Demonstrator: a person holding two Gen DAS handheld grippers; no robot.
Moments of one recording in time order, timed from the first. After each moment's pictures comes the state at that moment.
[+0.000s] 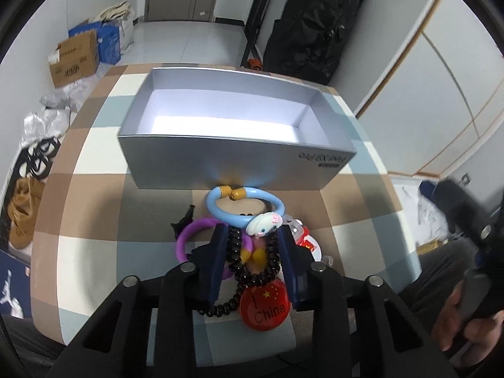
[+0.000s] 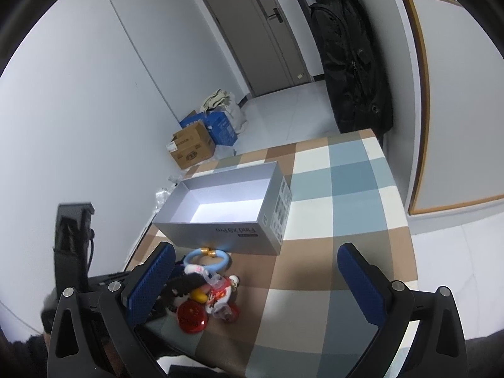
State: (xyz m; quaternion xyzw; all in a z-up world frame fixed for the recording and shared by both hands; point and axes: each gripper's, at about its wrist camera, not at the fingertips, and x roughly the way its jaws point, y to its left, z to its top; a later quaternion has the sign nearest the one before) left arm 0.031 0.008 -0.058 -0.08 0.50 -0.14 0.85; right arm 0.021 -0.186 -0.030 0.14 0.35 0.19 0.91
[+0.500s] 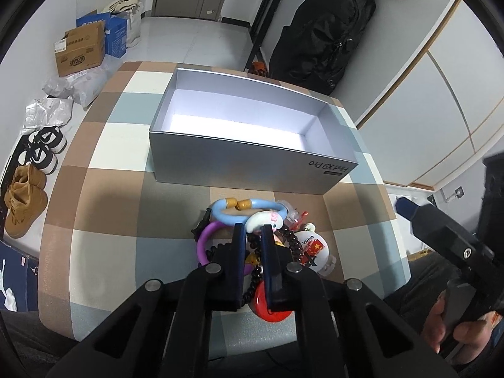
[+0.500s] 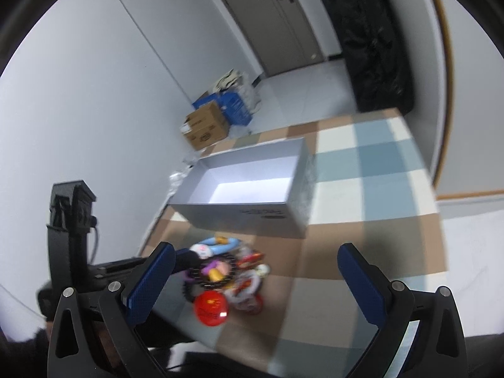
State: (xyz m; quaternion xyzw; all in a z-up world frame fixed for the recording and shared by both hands) left arm 0.031 0.022 -0.051 -0.10 0.50 -0.14 0.85; right arm 0.032 -0.167 -0.037 0.16 0.40 0.24 0.87
